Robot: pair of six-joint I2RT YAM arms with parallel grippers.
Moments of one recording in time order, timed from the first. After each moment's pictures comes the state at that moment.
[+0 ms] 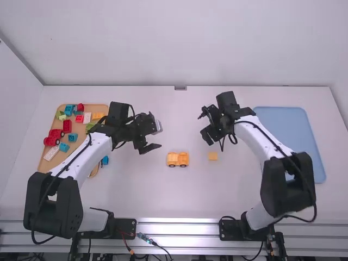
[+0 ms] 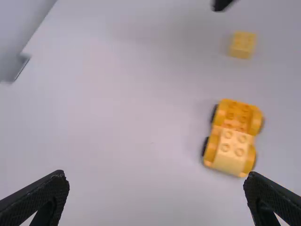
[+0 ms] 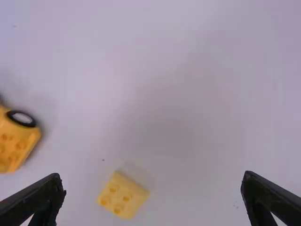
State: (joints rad) left arm -0.14 1.46 0.93 -0.42 0.68 1.02; right arm 0.25 1.65 1.17 -0.70 -0.14 -0.44
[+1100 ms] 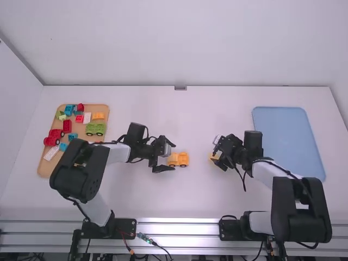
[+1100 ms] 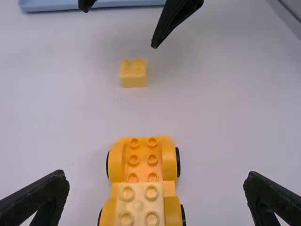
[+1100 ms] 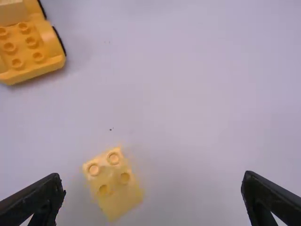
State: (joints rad) left arm -0.24 1.77 0.69 0.07 1.02 1.04; right arm -0.01 1.47 0.47 0.07 -0.61 -1.00
